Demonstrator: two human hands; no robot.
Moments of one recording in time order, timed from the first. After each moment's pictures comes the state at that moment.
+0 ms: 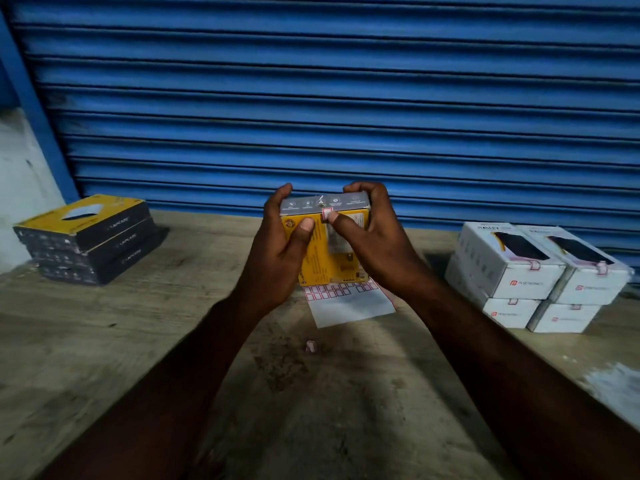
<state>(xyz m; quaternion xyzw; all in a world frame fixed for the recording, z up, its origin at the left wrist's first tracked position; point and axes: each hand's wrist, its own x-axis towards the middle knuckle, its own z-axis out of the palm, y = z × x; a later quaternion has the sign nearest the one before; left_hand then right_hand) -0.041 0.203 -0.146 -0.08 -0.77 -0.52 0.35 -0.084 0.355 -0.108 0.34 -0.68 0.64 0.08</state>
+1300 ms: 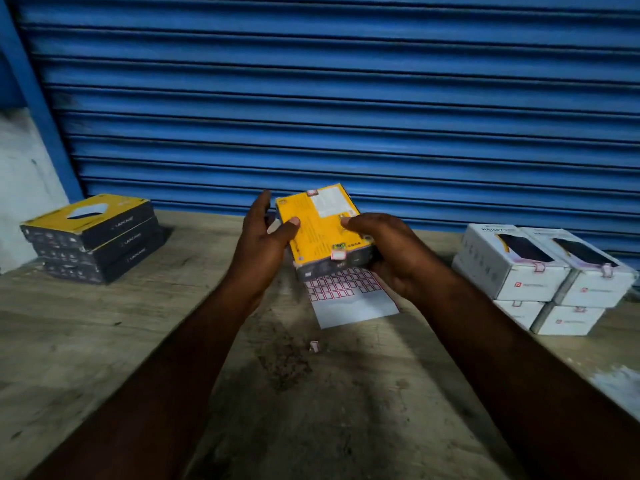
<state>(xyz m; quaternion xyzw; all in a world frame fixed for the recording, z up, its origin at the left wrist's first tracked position) -0.055 0.181 -0.143 0.05 -0.67 -0.68 0.30 -0.100 0.356 -0.106 0.14 -0.62 0.75 -0.17</state>
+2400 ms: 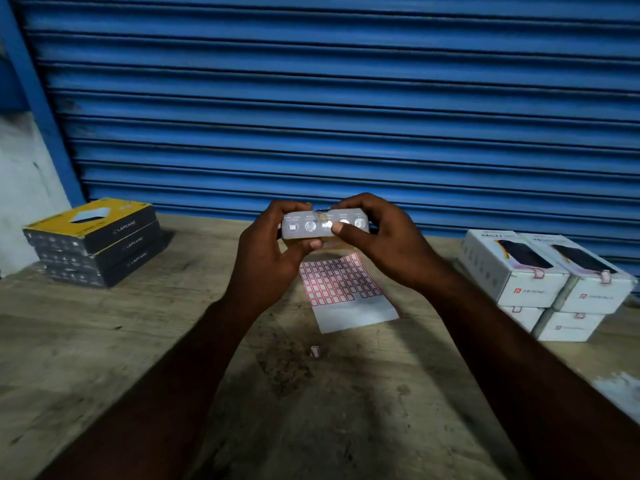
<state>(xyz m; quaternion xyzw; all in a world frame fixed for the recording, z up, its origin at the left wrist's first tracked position) -0.038 0.184 -0.140 -0.12 -0.78 -0.43 0.45 -0.101 0.367 -0.098 0.38 -0.78 0.49 0.10</state>
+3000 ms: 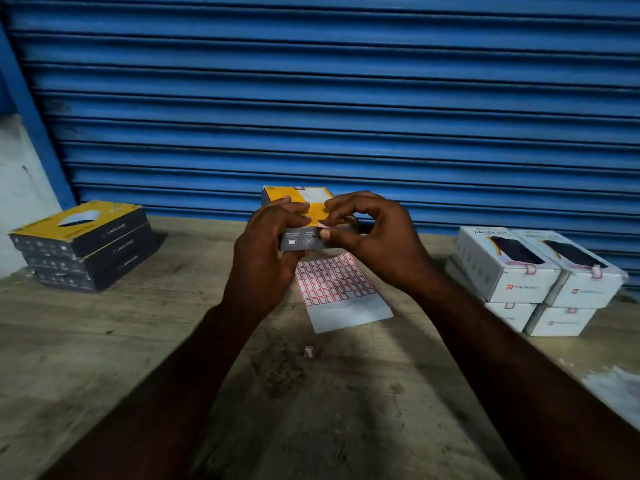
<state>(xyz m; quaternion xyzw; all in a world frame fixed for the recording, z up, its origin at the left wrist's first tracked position) -0.045 0.183 -0.147 -0.17 -0.79 -0.29 0.51 -0.102 0.365 -0.101 0.40 -0.74 0.51 0.18</state>
